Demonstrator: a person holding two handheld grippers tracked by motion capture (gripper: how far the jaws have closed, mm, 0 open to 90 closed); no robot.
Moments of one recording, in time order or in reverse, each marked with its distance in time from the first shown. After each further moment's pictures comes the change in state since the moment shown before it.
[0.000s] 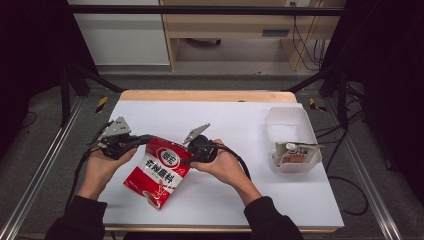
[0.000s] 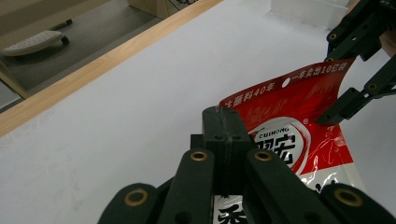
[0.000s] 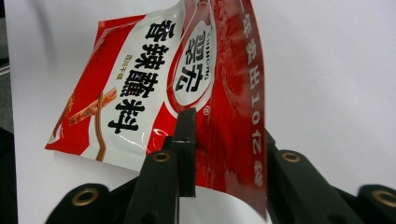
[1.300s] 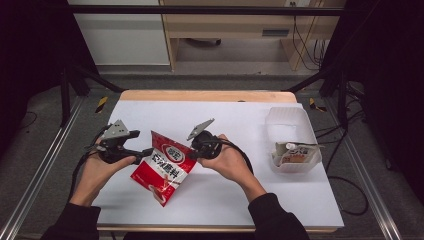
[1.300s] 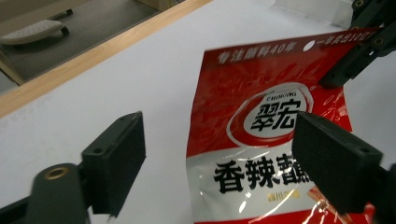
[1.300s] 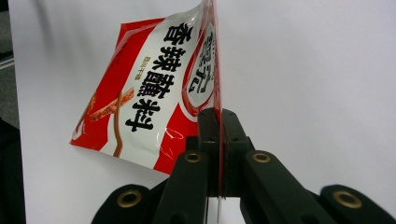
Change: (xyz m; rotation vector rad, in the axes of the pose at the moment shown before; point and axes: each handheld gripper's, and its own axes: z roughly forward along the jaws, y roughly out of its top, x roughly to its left) left arm 0.002 -0.013 -0.002 0.013 0.002 -0.050; right arm -0.008 0.003 -0.019 0.011 -0.008 -0.011
